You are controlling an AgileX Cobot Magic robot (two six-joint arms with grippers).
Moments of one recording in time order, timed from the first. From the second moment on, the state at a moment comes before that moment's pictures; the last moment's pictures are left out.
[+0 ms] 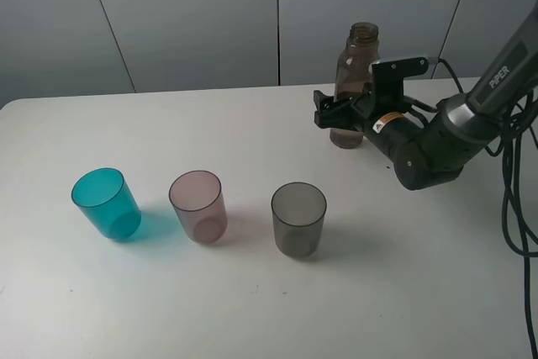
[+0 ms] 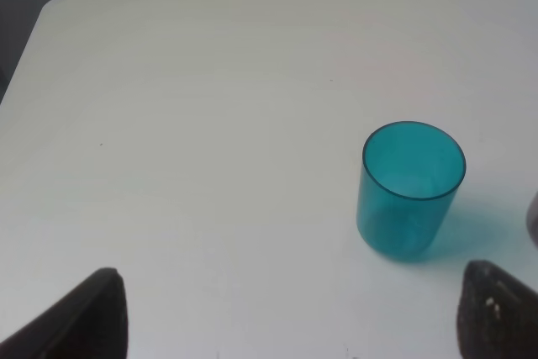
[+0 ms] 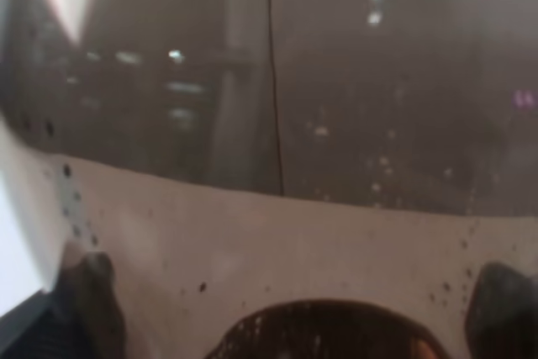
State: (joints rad) left arm -0.02 0.00 -0.51 0.02 1.08 -0.02; right arm 0.36 2.26 -0.83 0.07 -1.13 0.04
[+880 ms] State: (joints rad) left arm -0.02 0.00 -0.51 0.02 1.08 -0.02; right arm 0.36 2.26 -0.83 0.07 -1.16 0.03
